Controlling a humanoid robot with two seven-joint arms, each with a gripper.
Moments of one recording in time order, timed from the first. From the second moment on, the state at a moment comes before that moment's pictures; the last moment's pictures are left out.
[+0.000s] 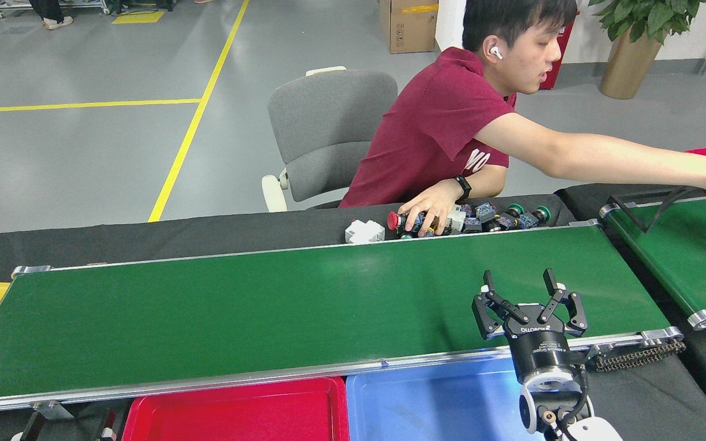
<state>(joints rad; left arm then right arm) 0.37 0.00 0.49 -1.76 -1.50 -0.42 0.04 -0.18 -0.18 0.34 -1.51 1.23 0.33 -0.08</state>
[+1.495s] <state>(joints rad) 0.38 0.00 0.50 -1.76 -1.50 -0.42 0.15 0.08 -0.20 0.32 -1.75 1.23 0.26 -0.04</state>
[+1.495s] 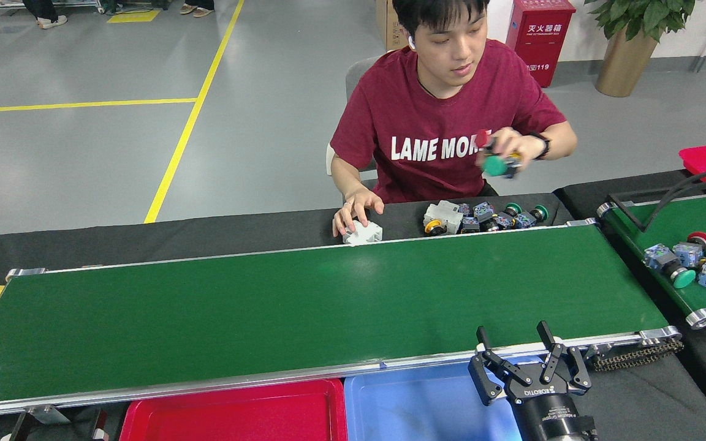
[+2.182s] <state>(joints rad) 0.38 0.00 0.50 -1.76 -1.50 -0.41 0.15 0.08 -0.20 0.32 -1.75 1.23 0.27 -0.01</state>
